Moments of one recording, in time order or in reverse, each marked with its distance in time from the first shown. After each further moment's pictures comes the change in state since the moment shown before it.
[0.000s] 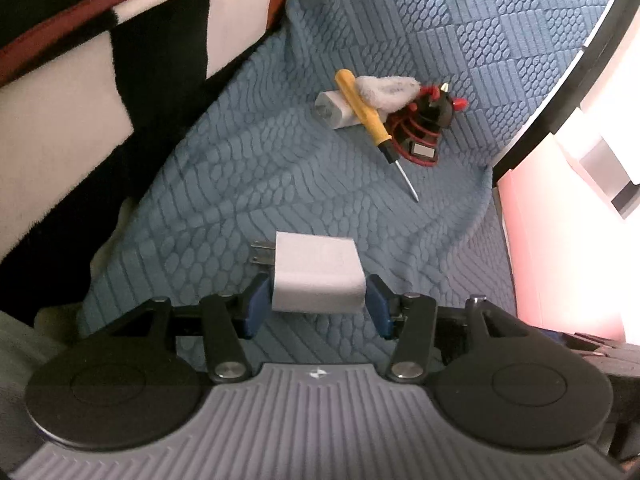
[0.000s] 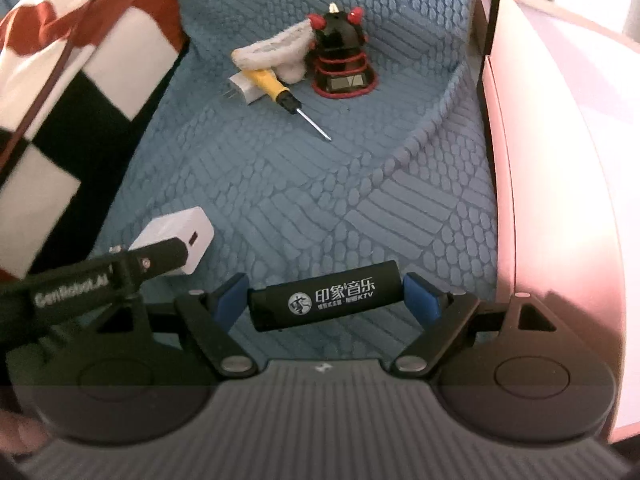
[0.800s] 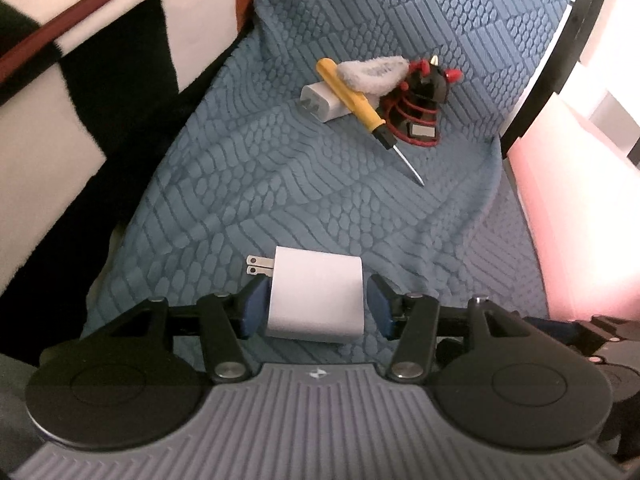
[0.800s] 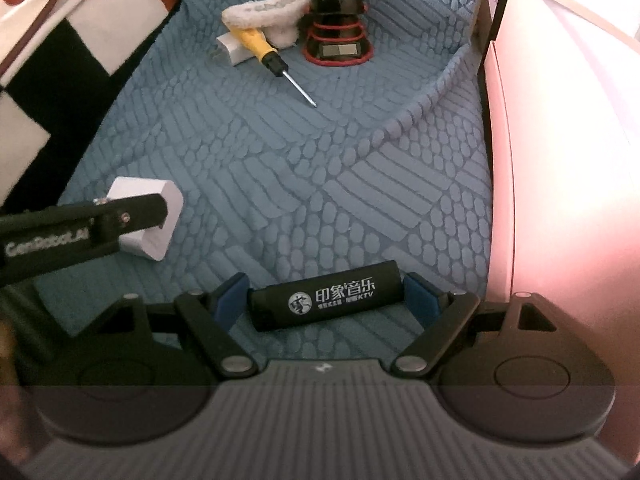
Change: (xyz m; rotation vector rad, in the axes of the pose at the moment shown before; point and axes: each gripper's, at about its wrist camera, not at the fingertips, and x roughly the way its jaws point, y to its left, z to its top) left arm 0.021 -0.019 0.001 0.143 0.014 0.072; right arm 0.024 -0.007 -0.009 -0.077 0.048 -0.055
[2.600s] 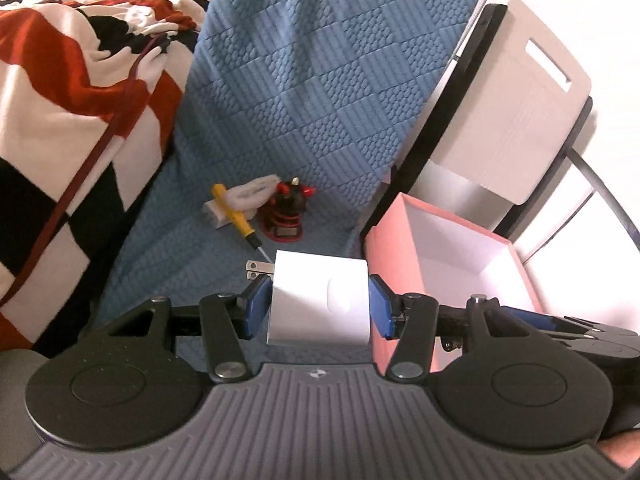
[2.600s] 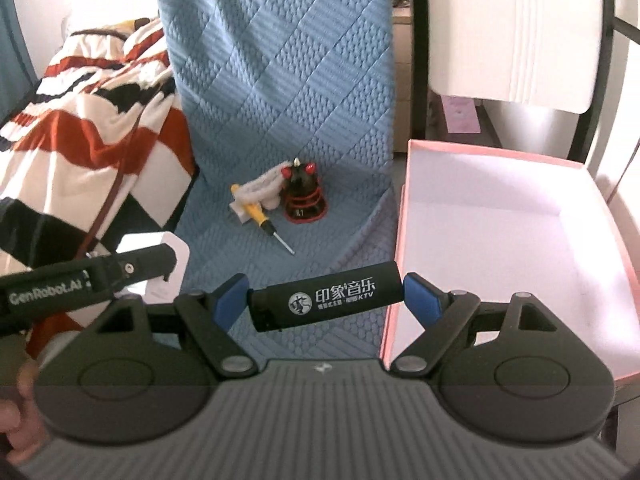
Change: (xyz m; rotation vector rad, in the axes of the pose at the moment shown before) left arm -0.179 -0.073 0.040 -0.014 -0.169 -0.218; right arm -0.207 -0.045 0.034 0.114 -0.283 0.008
